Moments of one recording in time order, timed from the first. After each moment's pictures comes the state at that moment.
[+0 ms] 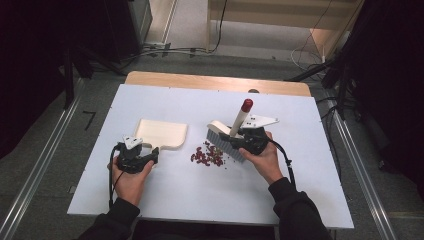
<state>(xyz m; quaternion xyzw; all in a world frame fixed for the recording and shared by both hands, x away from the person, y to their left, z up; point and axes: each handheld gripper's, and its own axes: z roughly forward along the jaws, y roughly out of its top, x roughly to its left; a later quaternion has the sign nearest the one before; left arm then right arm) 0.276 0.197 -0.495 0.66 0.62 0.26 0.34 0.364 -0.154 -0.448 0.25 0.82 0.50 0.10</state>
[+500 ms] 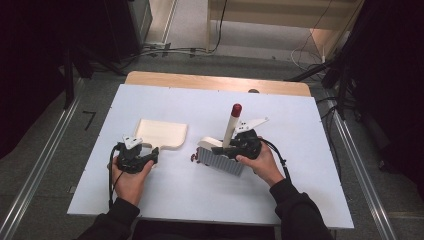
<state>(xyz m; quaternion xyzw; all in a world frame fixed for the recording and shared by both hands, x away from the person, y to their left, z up) 0.276 0.198 -0.495 0.66 0.62 0.26 0.34 0.364 -0.142 -0.463 0.21 0.86 0.47 -0.04</state>
